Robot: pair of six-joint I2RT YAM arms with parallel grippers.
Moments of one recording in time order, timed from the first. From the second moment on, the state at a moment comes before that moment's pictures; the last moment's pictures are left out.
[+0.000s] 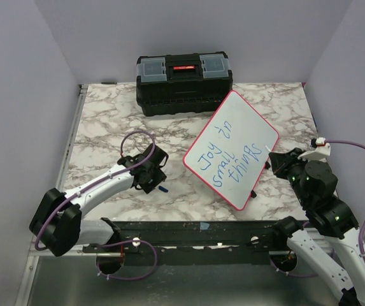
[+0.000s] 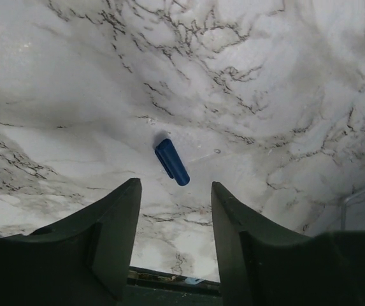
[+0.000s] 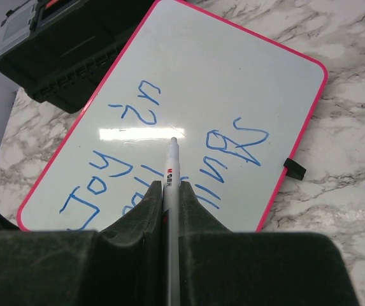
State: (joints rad) left arm -0.67 1.26 0.78 -0.70 -0.20 -1.33; right arm 0.47 0.44 0.78 -0.60 0.37 0.54
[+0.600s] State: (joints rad) left arm -0.67 1.48 0.85 -0.77 -0.19 -1.51; right arm 0.47 0.43 0.78 -0.60 0.37 0.54
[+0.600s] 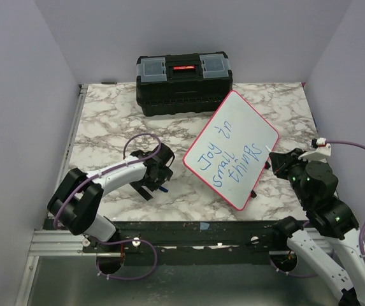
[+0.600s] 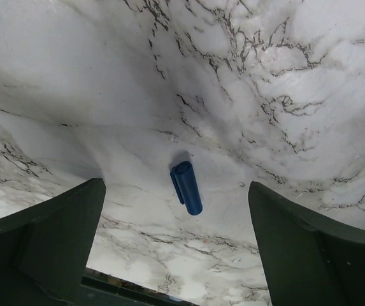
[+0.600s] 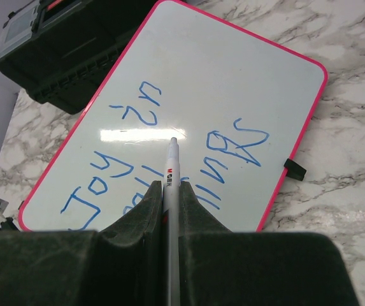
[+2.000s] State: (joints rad) left arm -0.67 1.33 0.63 -0.52 -0.13 -1.56; right arm 0.47 0.43 0.78 -0.60 0.36 0.53
